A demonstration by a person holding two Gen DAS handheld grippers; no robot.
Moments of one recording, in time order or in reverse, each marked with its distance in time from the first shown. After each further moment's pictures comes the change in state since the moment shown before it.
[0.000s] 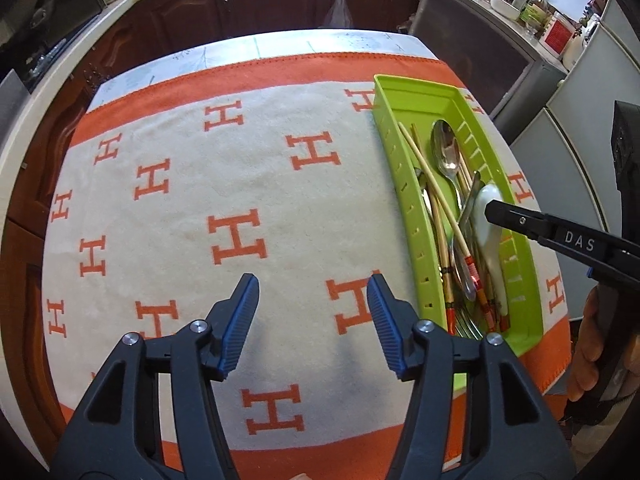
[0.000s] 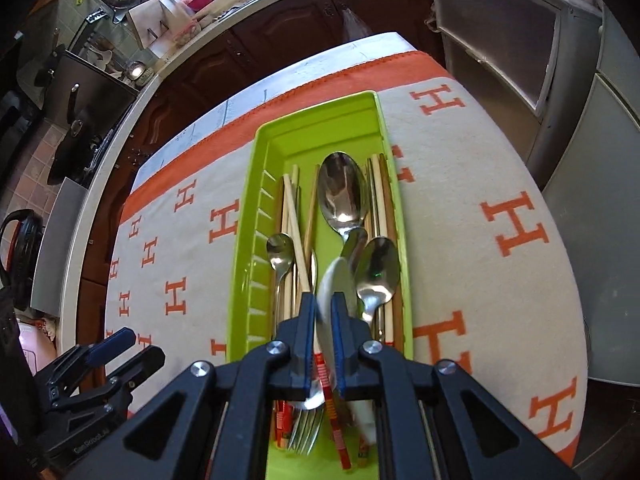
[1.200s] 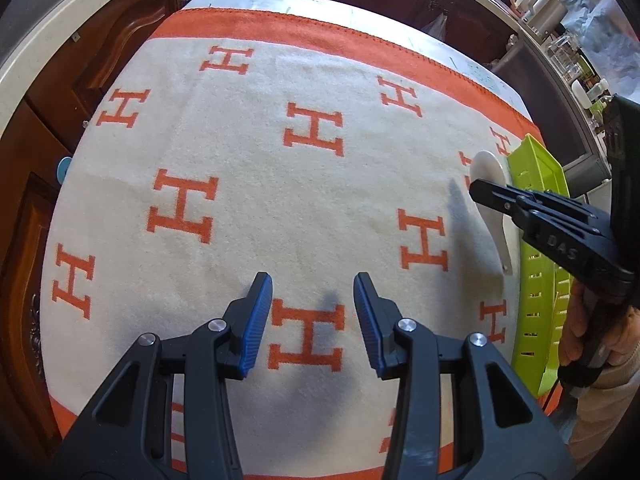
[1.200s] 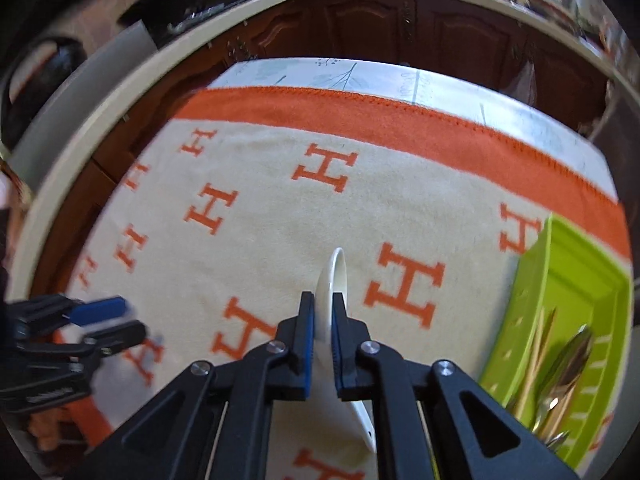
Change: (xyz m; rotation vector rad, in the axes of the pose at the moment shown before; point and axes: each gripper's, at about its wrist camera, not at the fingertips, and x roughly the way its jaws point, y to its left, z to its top) left arm 0.041 0.173 -0.018 -0.325 0.051 -0.060; right arm 0.102 0.167 0.029 -0.539 0.112 0.046
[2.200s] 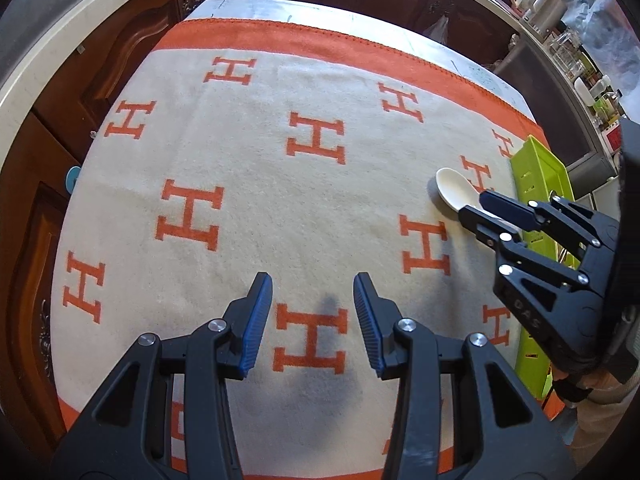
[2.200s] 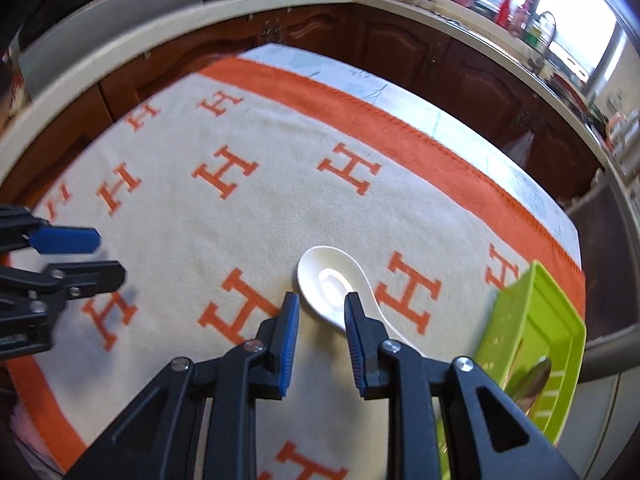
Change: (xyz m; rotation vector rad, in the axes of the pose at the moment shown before) left arm -0.004 -0.002 0.002 0.009 -0.016 0.034; right arm 0.013 0.047 -0.014 -0.314 -0.010 -0.251
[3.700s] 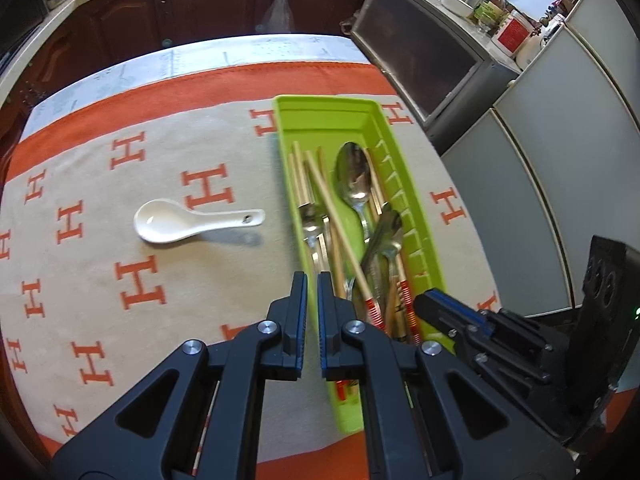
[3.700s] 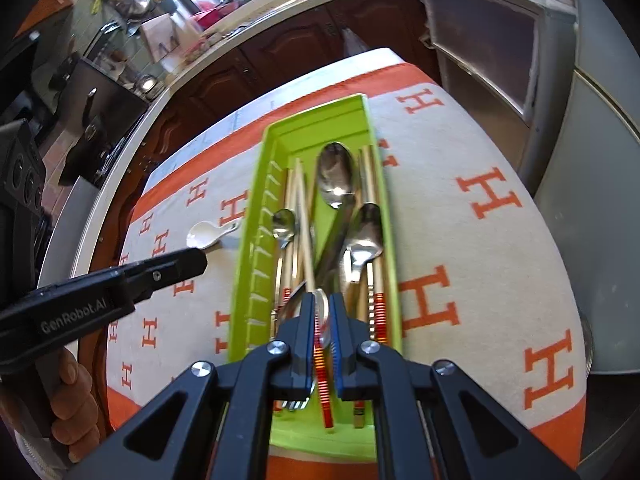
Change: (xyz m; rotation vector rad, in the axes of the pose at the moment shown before) left arm -0.027 -0.240 -0.016 0.359 0.030 -0.170; right arm -0.106 -0.125 -0.187 0.860 -0.113 0.160
